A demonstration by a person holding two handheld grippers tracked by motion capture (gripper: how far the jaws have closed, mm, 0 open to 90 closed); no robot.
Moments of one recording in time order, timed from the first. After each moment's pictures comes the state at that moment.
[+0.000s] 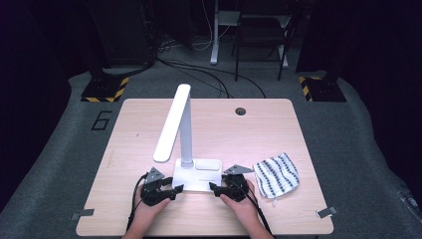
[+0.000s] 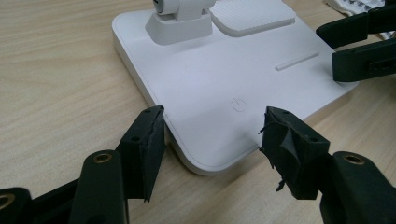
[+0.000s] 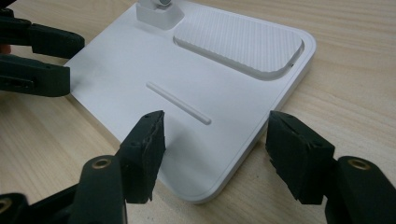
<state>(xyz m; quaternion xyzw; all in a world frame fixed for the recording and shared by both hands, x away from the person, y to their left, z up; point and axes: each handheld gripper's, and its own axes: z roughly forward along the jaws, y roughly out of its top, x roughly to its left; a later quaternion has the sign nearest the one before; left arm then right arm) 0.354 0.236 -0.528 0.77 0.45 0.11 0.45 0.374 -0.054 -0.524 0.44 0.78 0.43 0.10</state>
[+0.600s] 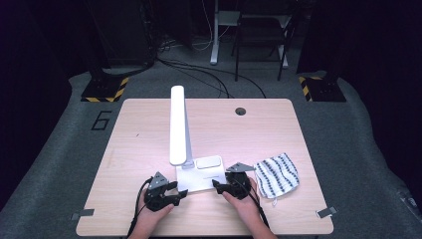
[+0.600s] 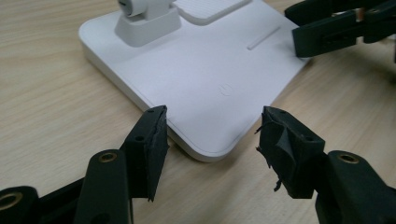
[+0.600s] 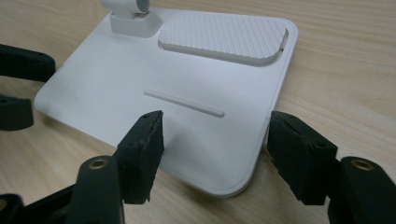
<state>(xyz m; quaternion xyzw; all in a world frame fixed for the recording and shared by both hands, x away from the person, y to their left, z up) 0.341 0.221 -0.526 0.78 0.41 0.11 0.45 0.381 -0.061 -0.523 0.45 0.78 0.42 0.12</state>
